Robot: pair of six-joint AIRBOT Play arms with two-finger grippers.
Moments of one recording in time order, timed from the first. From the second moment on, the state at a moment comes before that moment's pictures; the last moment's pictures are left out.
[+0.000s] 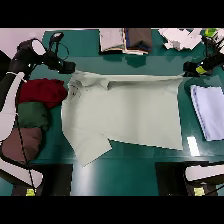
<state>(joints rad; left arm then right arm) -0.12 -1.69 1.72 1.33 -1.12 -1.43 -0.21 -1.56 1.62 -1.38 1.28 1.52</state>
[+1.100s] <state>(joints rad) -0.12 -1.50 1.43 1.42 -1.37 -1.51 -0.22 -1.23 1.05 -1.36 1.18 1.50</state>
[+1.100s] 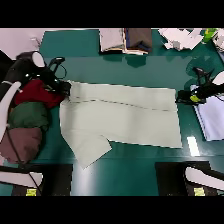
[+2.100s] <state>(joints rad) -0.12 -0.87 0.44 1.18 -1.10 -1.73 -0.05 -1.18 1.05 -1.35 1.20 1.53</state>
